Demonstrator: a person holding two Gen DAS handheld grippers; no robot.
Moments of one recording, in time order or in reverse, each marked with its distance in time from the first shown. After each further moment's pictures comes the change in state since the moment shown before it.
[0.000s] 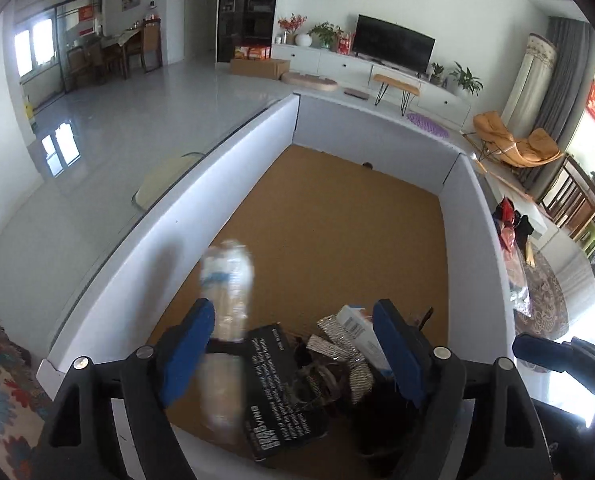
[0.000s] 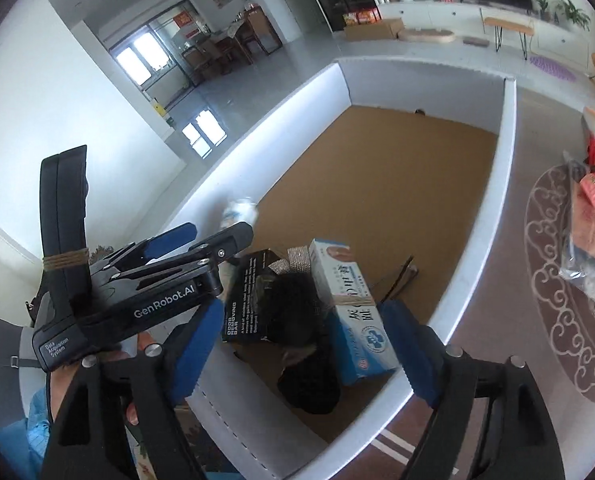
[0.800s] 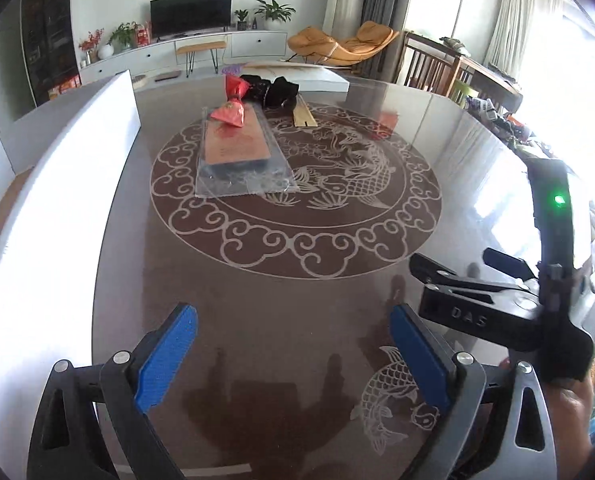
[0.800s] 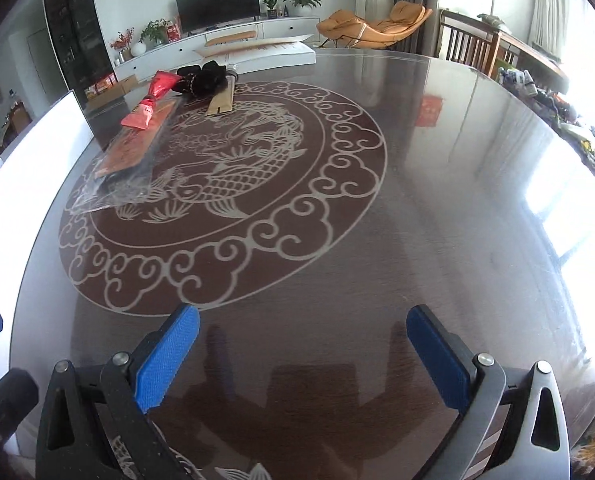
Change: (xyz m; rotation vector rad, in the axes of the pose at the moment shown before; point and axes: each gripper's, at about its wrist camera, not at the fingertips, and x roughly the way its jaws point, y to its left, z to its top) left arm 0.039 -0.294 -0.118 0.497 0.124 -0.357; right arm -0.106 -0.276 -0.170 0.500 -0.148 -0.774
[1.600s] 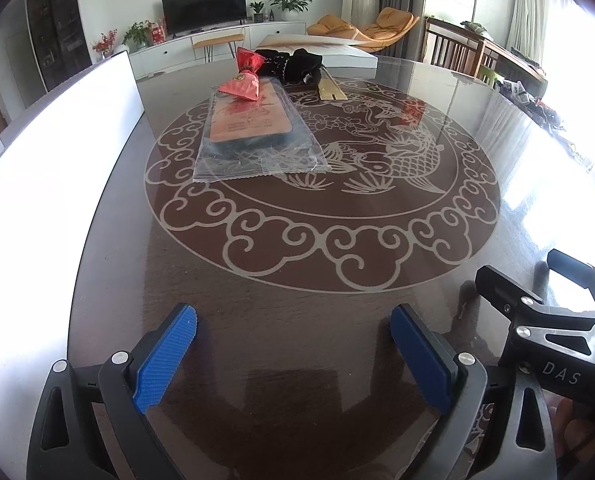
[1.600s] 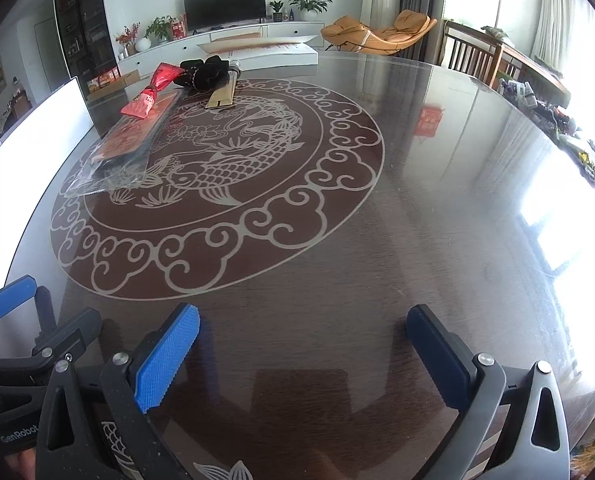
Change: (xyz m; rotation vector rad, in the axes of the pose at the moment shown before) left arm 0.046 0.006 -0.004 0.019 0.024 0.106; right arm 0.007 0.004 -0.005 -0.032 -0.013 -0.008
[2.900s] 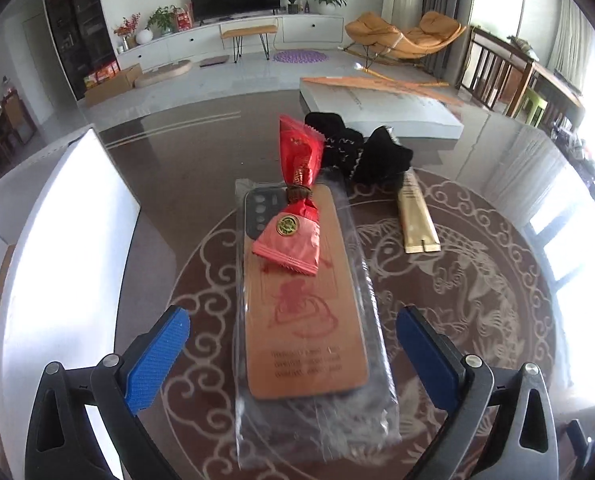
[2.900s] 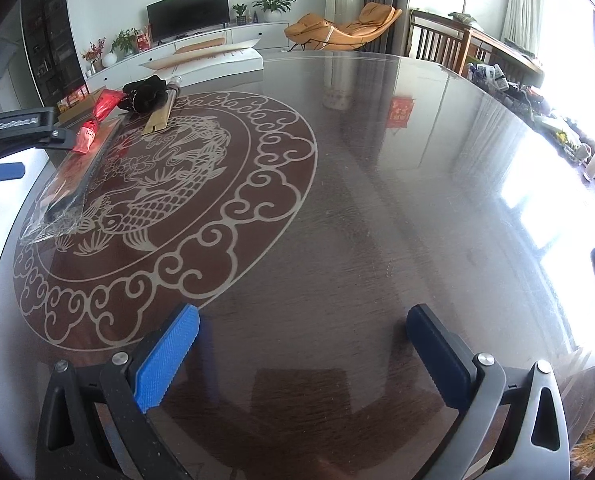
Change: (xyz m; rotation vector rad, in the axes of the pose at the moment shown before) left arm 0.088 0.045 0.187 -0.074 0.079 0.078; right arm 0.014 -0.040 0.019 0.097 0.002 -0.068
